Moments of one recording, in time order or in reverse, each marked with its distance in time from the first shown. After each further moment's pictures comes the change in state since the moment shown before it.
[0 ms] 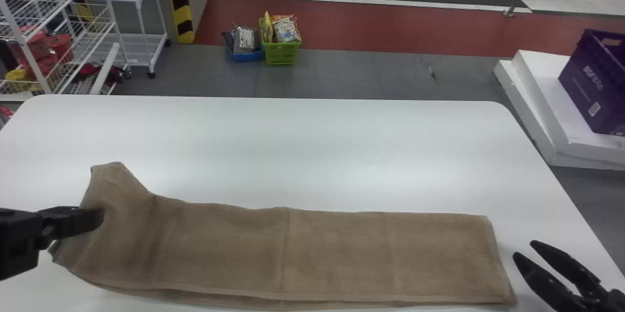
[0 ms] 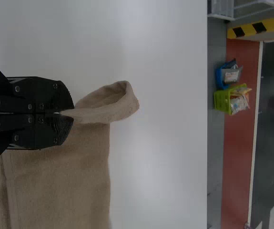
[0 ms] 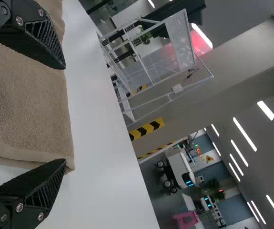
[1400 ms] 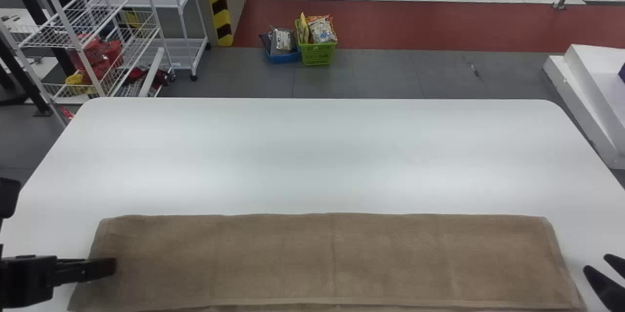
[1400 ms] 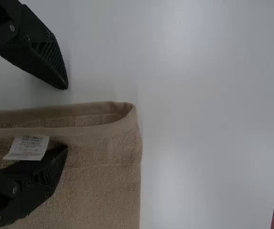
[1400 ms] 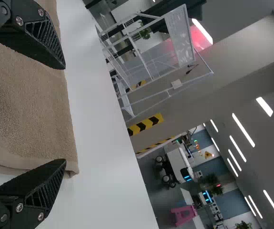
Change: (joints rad) left arm 0.033 0.016 0.352 0.419 0.262 -0.196 0.104; right arm 0.019 0.007 -0.033 -0.022 0.003 0.012 0.001
